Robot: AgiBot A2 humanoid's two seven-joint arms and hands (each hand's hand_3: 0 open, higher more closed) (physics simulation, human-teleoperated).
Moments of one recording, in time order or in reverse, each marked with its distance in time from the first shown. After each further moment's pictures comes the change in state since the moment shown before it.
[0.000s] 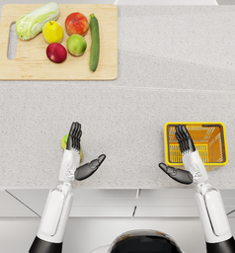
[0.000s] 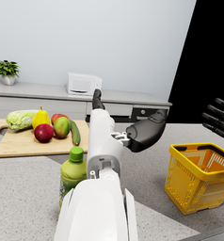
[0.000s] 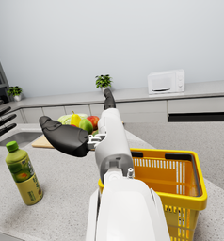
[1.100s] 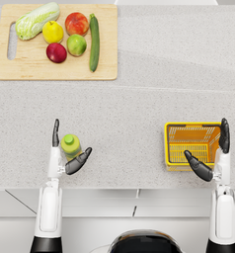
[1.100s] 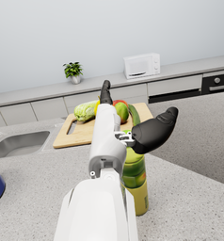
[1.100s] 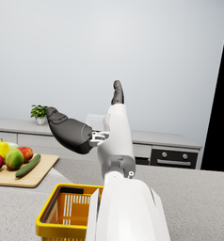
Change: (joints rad) left arm -0.008 0.058 -0.153 0.200 0.421 -0.101 -0.101; right arm 0.010 -0.076 -0.275 0.123 0.376 -0.100 0.101
